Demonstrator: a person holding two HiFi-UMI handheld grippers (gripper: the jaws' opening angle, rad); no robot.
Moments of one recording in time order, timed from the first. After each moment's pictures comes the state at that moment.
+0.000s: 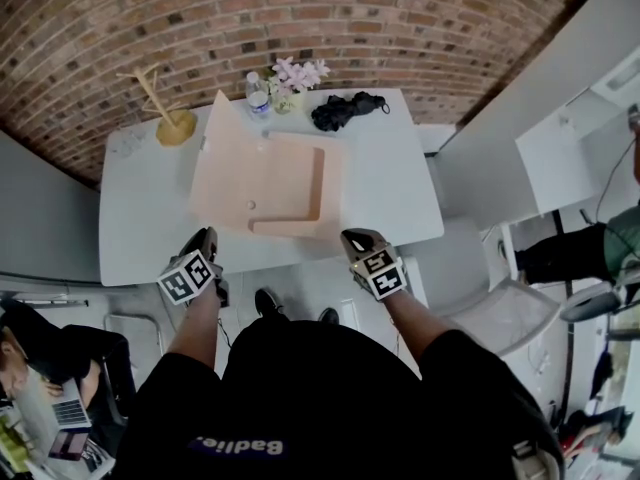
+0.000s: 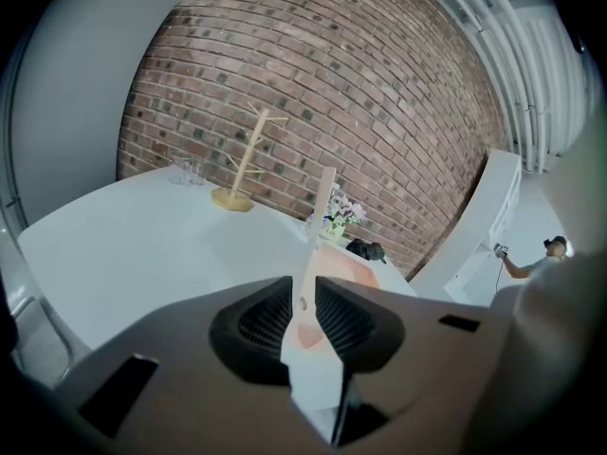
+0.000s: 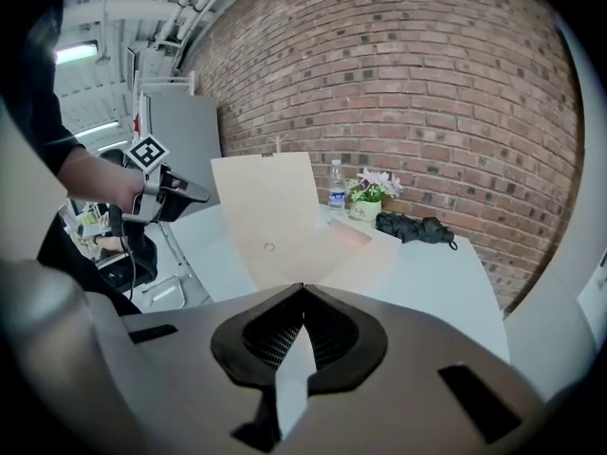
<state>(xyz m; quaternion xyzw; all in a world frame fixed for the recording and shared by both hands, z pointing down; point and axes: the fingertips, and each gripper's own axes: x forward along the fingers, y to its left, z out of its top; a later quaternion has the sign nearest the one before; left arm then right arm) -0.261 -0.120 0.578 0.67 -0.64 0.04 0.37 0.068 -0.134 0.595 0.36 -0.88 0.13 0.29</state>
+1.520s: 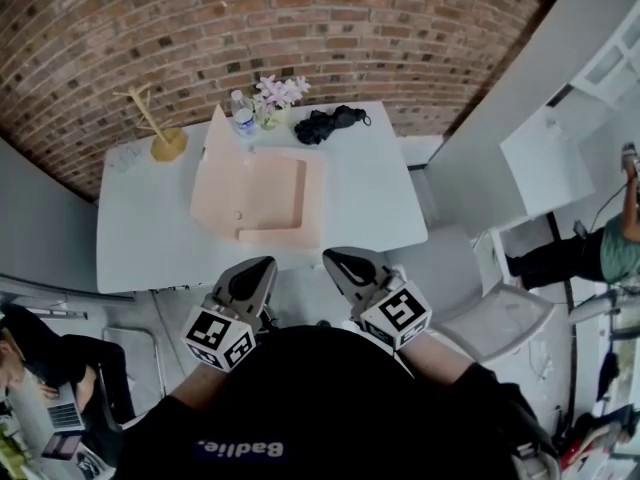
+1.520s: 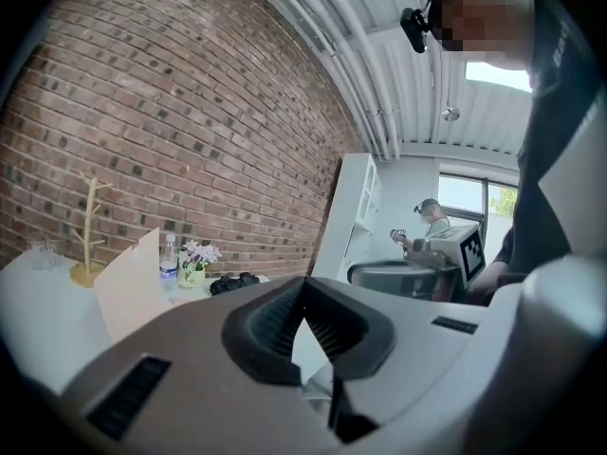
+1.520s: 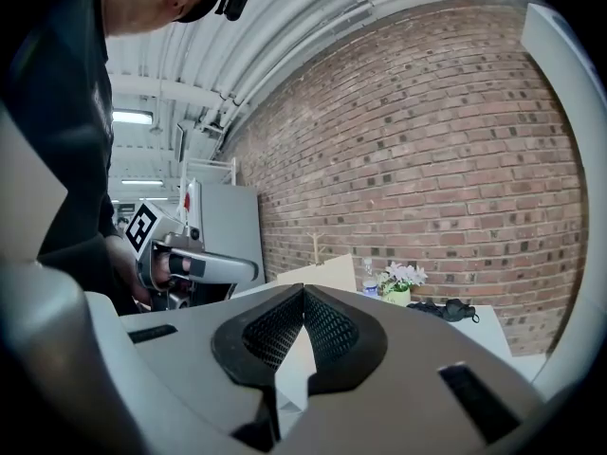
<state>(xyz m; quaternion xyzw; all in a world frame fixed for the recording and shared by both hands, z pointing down) -0.031 -0.038 0.376 0.89 -0.43 0.01 0.16 0.054 -0.053 0.378 0.30 -0.95 0.06 0.08</state>
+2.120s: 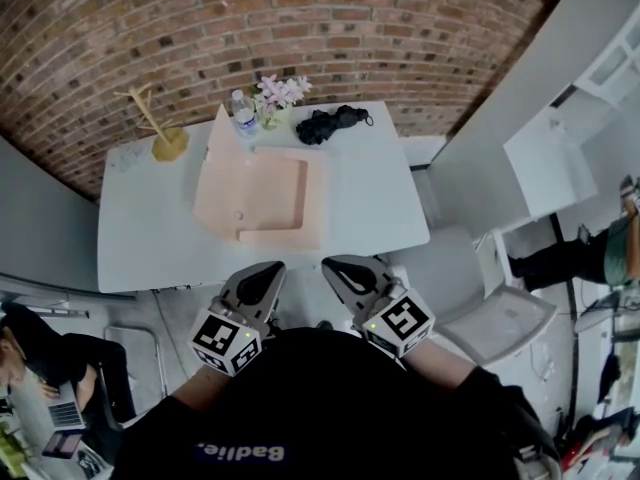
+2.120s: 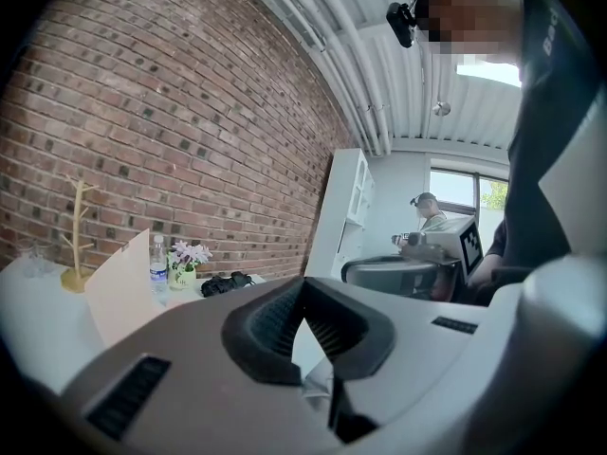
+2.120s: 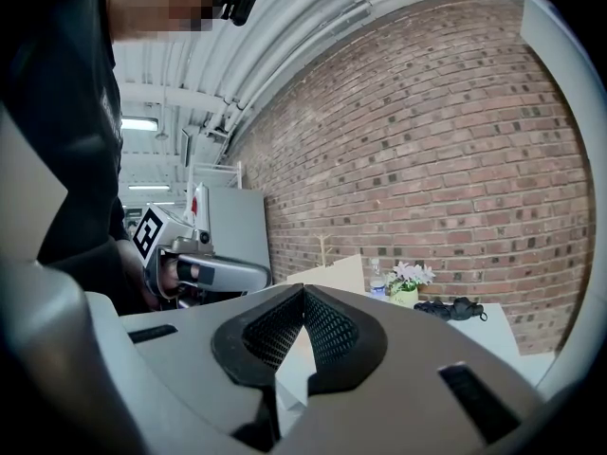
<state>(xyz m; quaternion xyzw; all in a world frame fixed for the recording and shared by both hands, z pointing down) -0.011 -0.034 0.375 0.90 -0.41 0.02 0.15 0.053 -0.042 0.374 0.28 -0.96 0.07 0.07</state>
